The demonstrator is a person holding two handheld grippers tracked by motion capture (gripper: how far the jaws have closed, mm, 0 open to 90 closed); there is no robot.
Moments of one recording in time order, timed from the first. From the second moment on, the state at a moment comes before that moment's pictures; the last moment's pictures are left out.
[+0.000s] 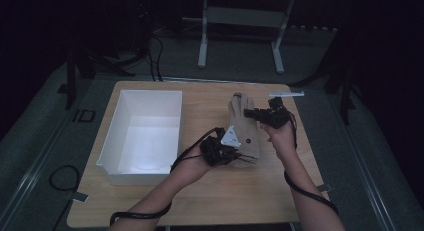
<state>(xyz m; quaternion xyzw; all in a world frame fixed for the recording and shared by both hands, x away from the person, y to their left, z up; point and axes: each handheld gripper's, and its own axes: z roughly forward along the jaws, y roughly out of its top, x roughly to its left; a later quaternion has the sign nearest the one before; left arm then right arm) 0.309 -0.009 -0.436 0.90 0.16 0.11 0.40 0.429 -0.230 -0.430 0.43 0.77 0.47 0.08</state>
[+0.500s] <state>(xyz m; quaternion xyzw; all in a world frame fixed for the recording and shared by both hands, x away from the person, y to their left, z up) 0.311 0.031 -0.409 0.89 0.17 0.13 0.39 0.439 -0.199 -0.405 0.41 0.76 0.49 0.07</state>
